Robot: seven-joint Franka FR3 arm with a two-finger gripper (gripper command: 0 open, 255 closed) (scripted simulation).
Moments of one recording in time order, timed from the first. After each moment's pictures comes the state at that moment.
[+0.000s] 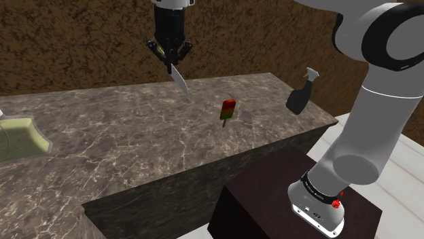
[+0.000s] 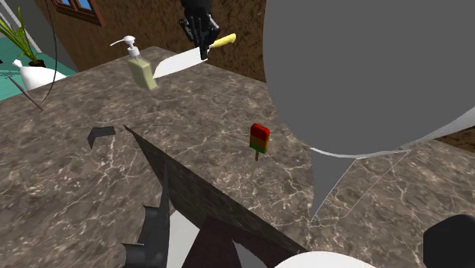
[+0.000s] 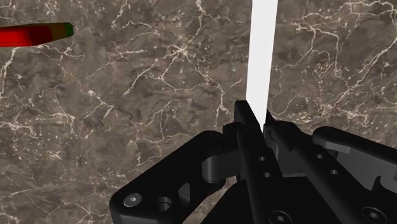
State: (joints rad) arm 0.14 0.26 0.55 -1.36 -0.12 1.57 0.92
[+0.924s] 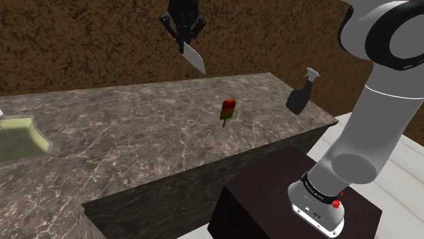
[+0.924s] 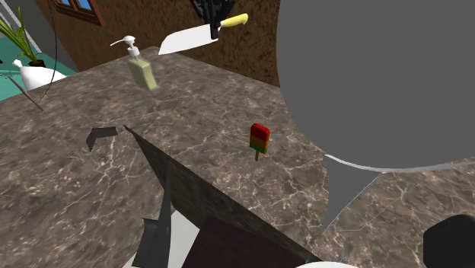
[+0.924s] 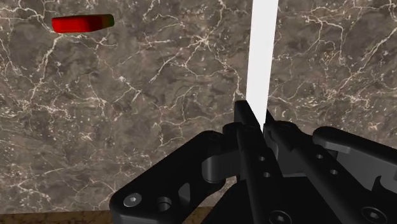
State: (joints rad) arm 0.10 0.23 0.54 -1.24 -0.10 1.42 0.85
